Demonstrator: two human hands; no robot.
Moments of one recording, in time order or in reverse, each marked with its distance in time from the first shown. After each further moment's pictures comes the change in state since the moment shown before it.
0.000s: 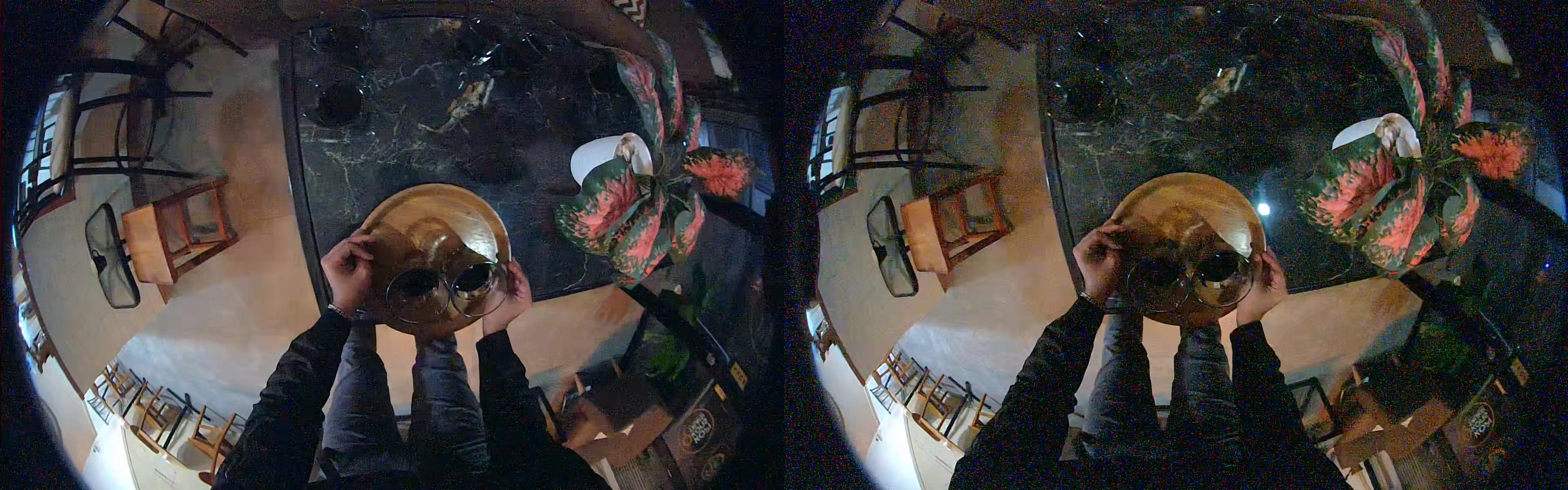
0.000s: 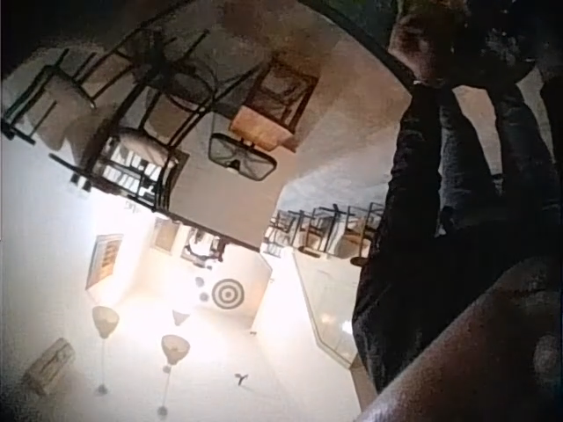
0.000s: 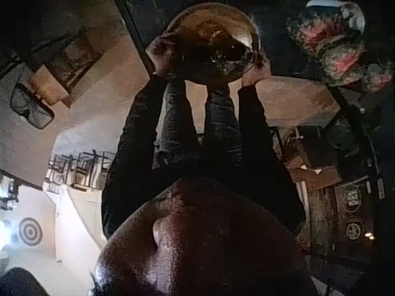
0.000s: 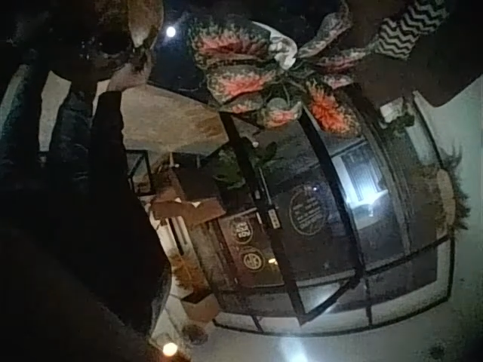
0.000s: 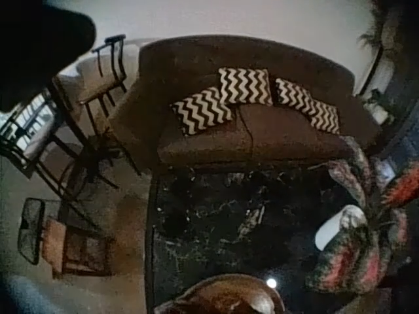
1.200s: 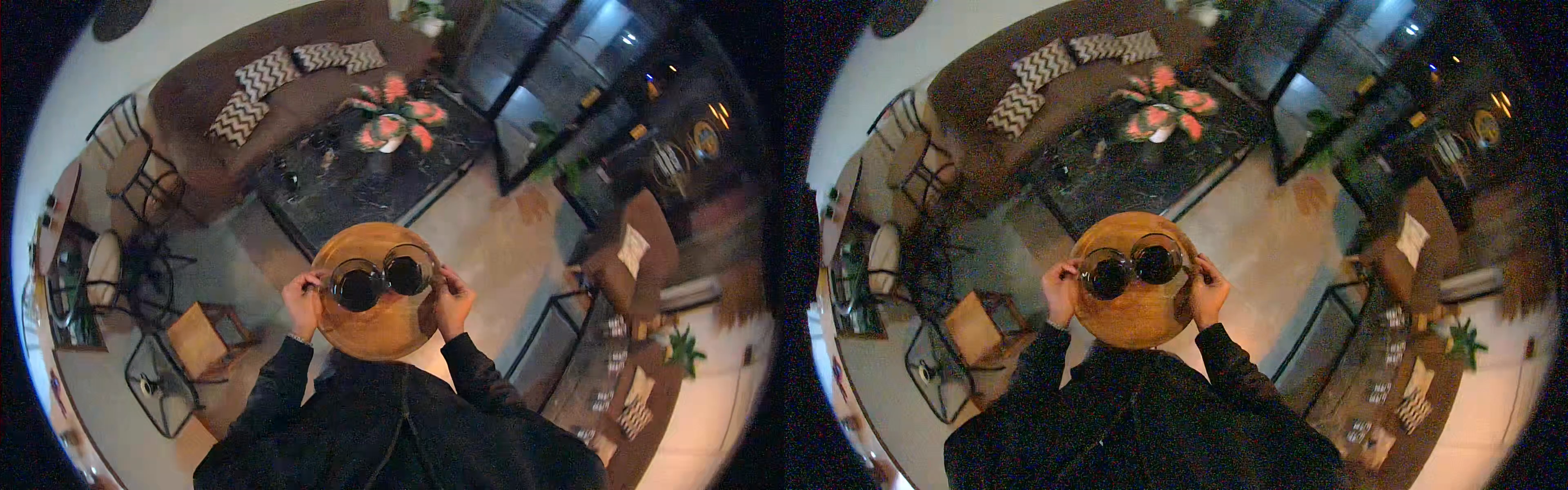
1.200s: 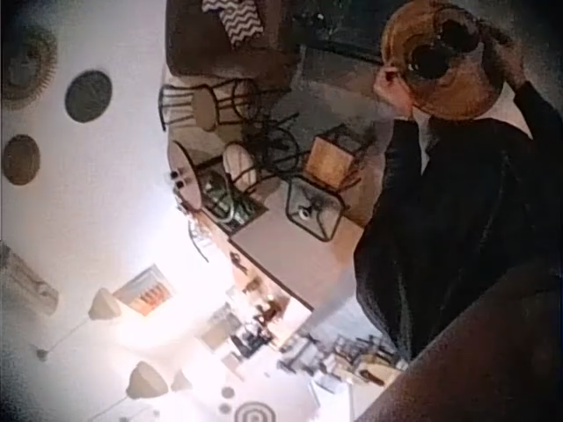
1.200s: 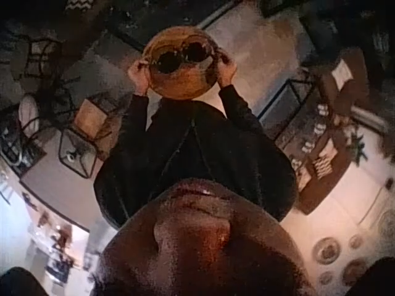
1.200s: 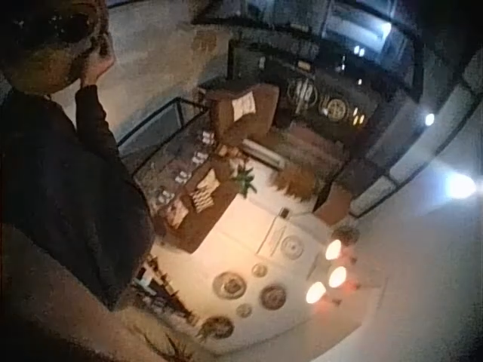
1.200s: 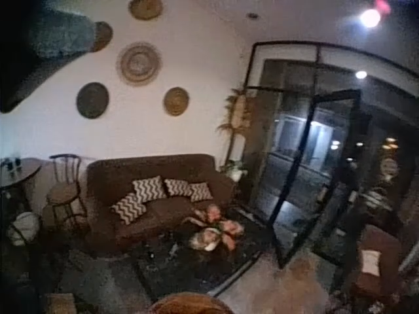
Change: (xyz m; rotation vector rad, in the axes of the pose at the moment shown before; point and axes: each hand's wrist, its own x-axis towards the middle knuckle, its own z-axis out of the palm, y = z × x) left_hand -0.171 0.263 -0.309 -0.399 -0.556 0.198; right_hand -0.444 -0.280 -0.124 0.141 0.370 -0.134
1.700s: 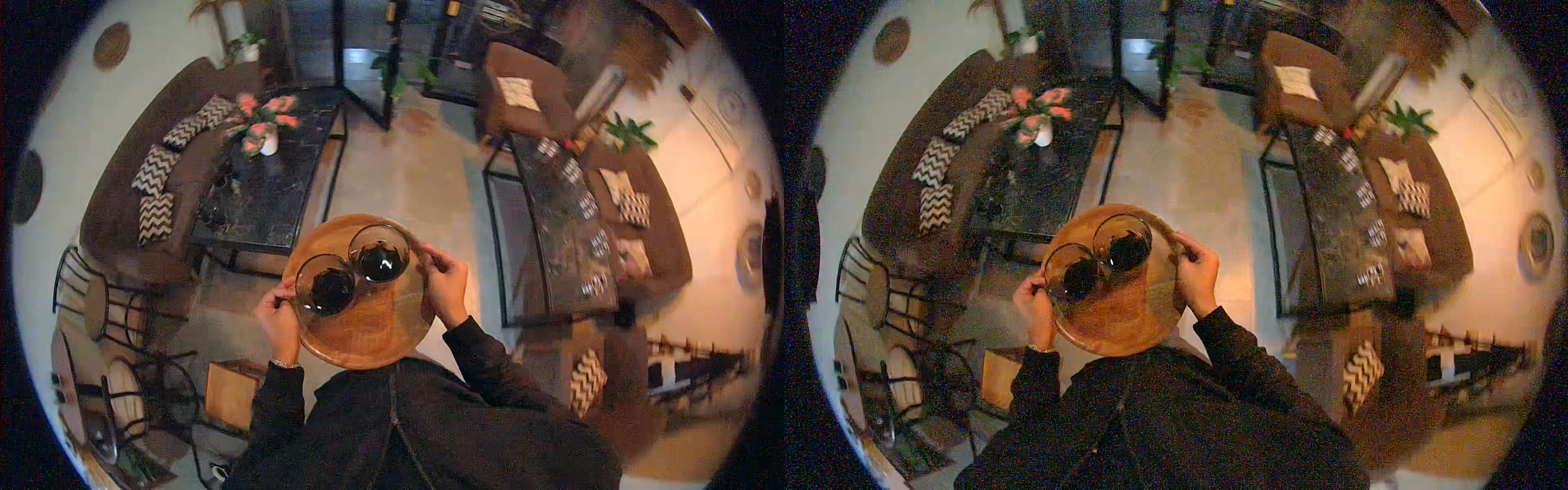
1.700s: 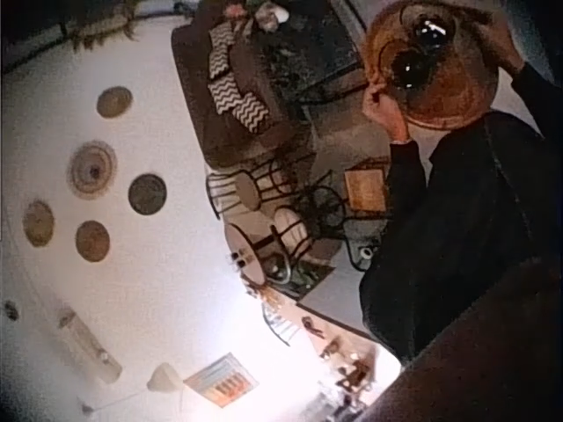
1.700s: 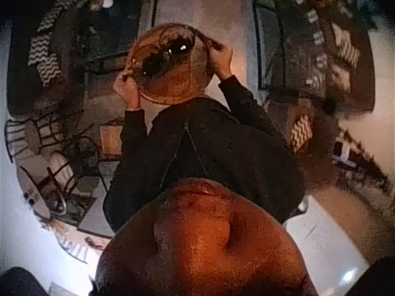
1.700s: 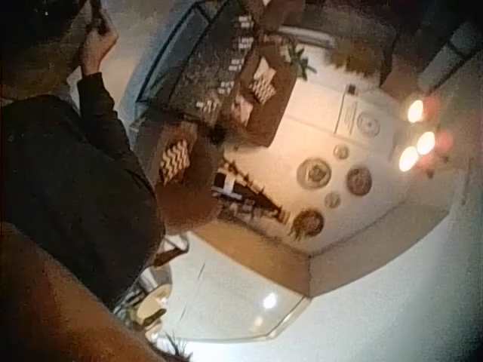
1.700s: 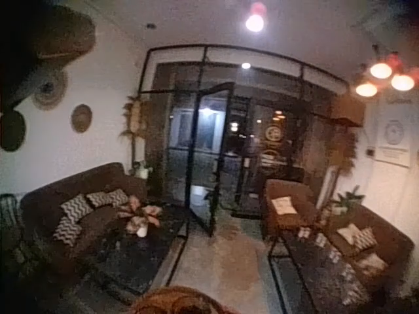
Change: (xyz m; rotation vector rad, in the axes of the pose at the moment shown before) left_hand -0.158 0.141 -0.112 0.127 -0.460 -0.019; right_hand -0.337 -0.122 -0.071 0.102 0.461 0.063
